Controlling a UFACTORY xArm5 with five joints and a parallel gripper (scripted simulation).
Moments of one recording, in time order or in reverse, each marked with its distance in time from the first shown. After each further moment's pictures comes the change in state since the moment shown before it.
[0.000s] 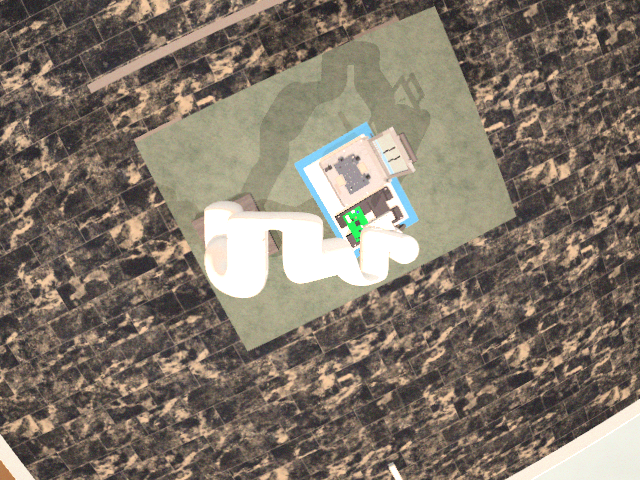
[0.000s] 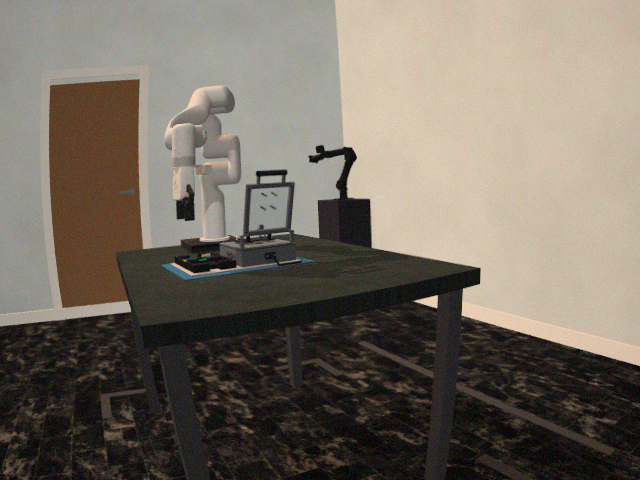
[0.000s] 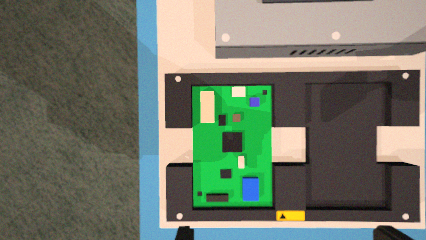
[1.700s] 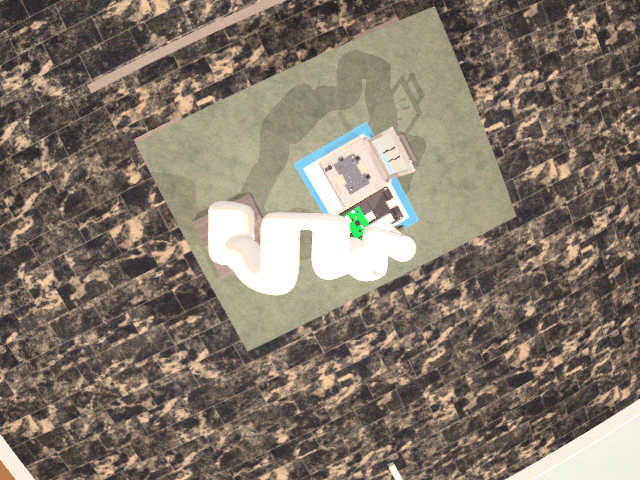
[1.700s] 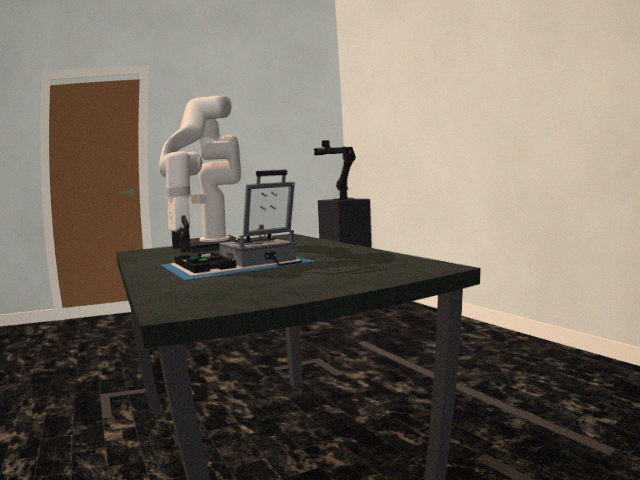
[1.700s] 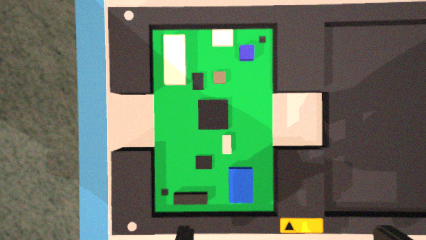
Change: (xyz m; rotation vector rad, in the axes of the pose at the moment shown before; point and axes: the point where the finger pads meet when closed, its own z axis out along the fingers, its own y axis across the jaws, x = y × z) arm -0.025 0.017 0.089 -0.003 -0.002 0.000
